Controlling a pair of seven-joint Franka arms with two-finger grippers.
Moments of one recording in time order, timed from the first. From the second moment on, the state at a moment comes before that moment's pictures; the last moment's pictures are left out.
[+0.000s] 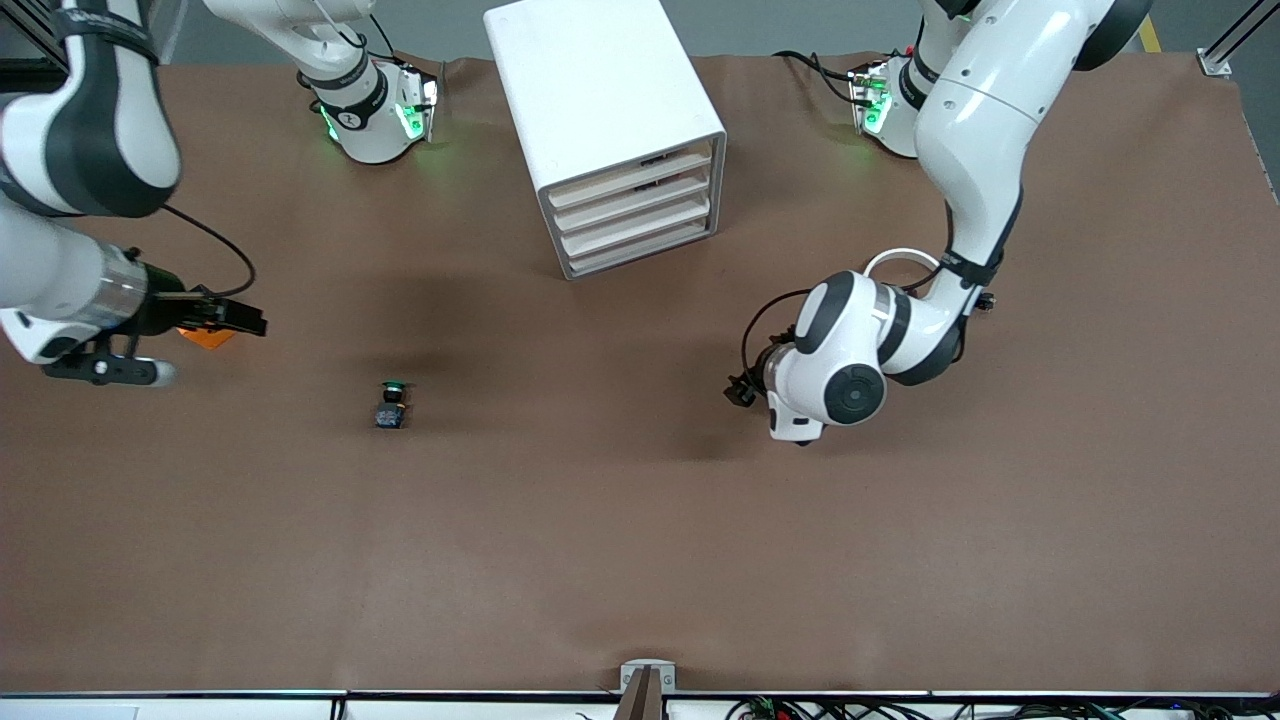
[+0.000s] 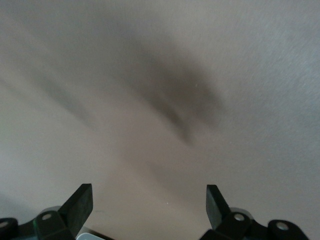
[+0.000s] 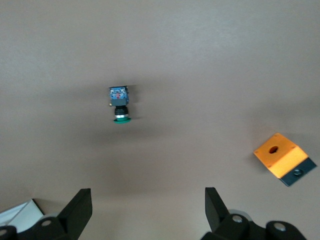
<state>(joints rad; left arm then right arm) -0.31 0.71 -0.22 -1.59 -0.24 1.95 -1.16 0.05 0.10 -0.04 -1.83 0.06 1.77 0.10</state>
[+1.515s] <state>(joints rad) -0.25 0.83 -0.20 -1.57 -0.77 1.74 -1.50 0.21 0.34 -0.04 -2.19 0.11 2.56 0.19</state>
